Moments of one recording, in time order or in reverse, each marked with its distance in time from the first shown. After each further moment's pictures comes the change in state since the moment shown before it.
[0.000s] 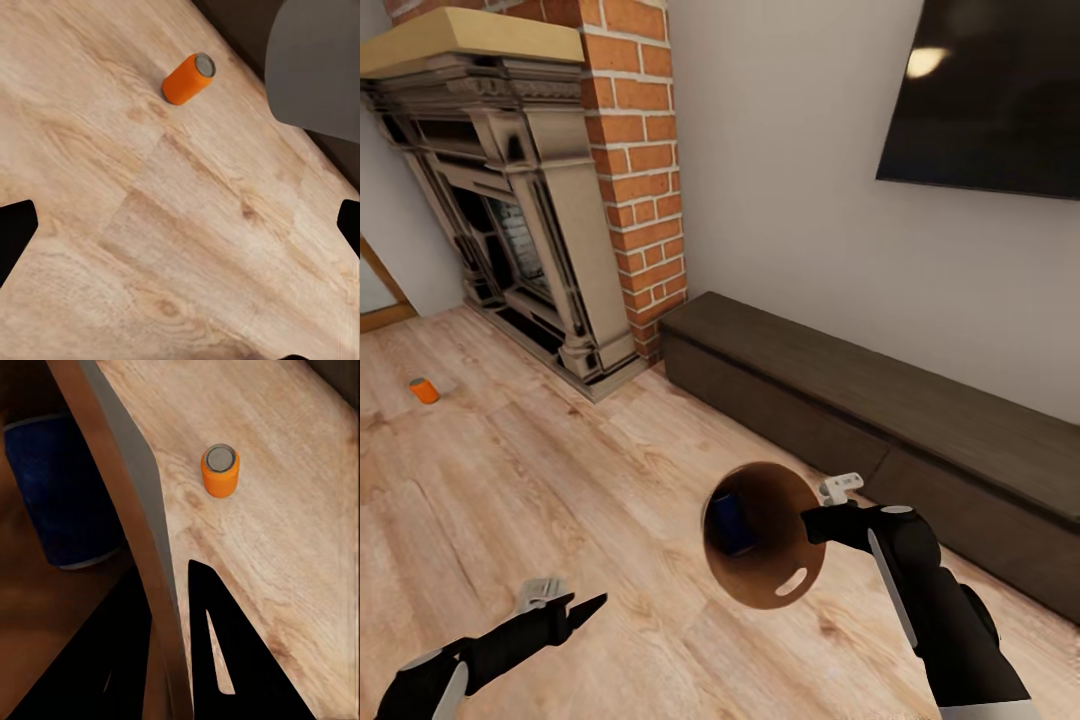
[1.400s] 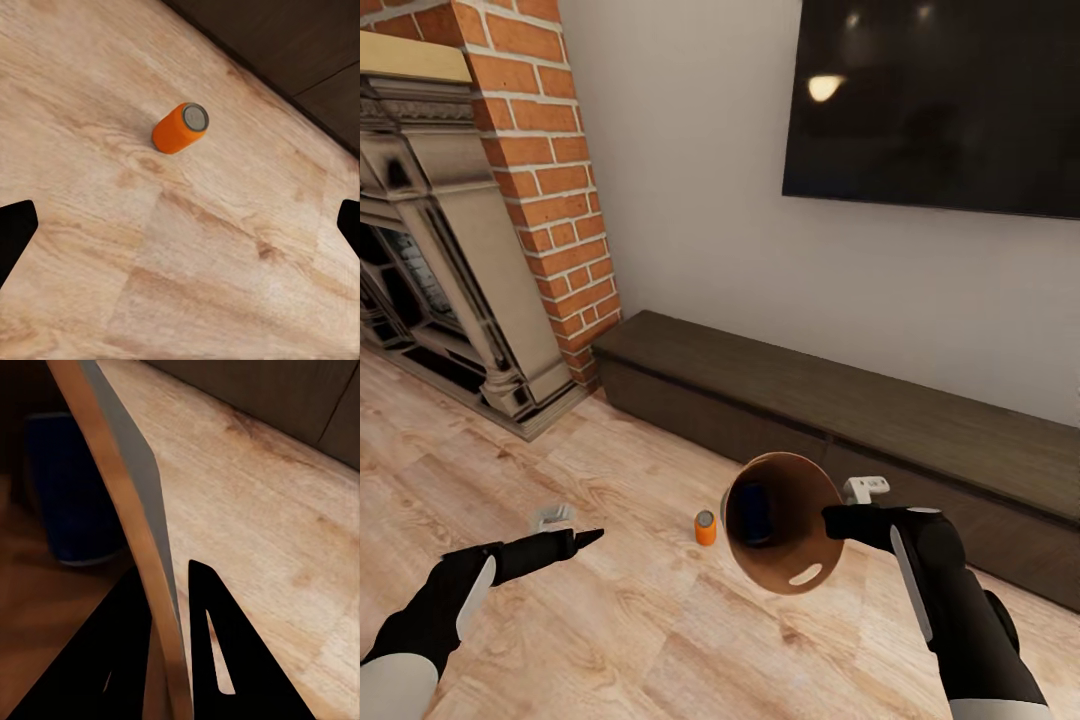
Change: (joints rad) left arm -0.380 0.072 -0.058 0.331 -0.077 0.091 0.106; right arm 0.000 0.009 -0.138 0.014 -0.019 0.017 -0.005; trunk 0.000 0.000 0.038
